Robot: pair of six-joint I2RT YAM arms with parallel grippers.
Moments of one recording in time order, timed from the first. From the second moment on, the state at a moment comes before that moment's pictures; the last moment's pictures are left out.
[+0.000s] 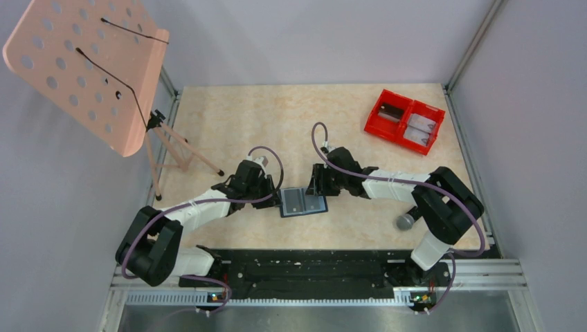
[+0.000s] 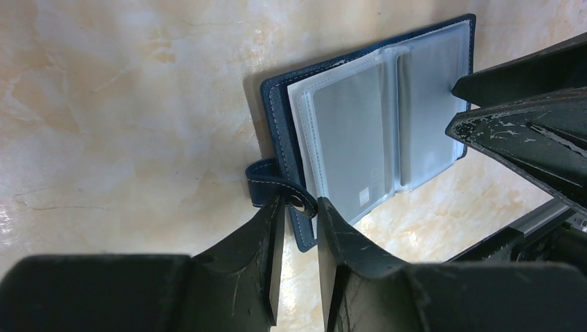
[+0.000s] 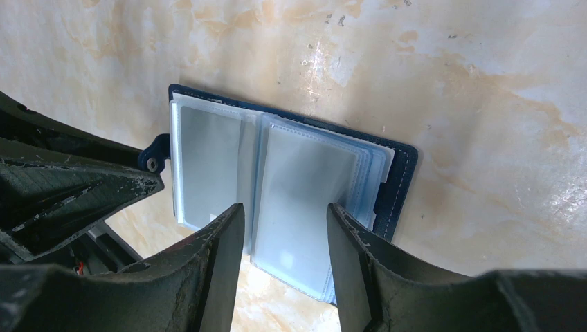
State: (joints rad) left arm -0.51 1.31 0.56 -0.12 0.22 -0.65; right arm 0.71 1.65 0.83 0.02 -0.21 0.65
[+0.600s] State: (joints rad) left arm -0.51 1.31 0.55 -0.10 0.23 -0.65; right arm 0.74 1.69 0.83 0.08 -0.26 0.68
